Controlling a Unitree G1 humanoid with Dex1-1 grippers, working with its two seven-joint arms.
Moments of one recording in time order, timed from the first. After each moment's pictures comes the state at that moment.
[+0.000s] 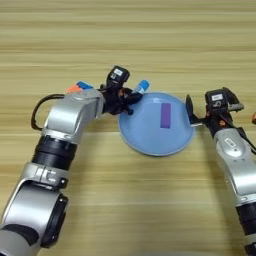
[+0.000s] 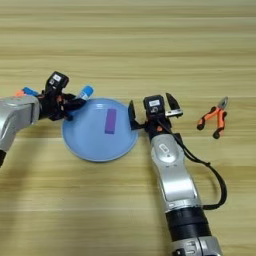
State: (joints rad) left arm -0.61 0.22 -0.07 0.20 -0.17 0.85 -0.53; right arm -0.20 -0.08 0.05 0.07 -0.14 0.14 -0.03
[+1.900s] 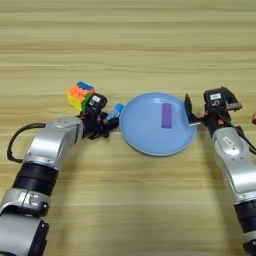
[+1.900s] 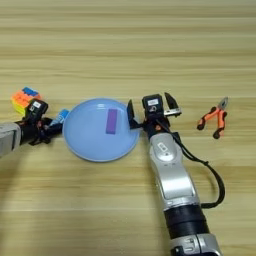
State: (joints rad) left arm -0.42 0.30 -0.10 0.27 -0.16 0.70 -0.51; right arm -0.21 -0.07 0.05 0.10 -0.13 0.14 -0.04
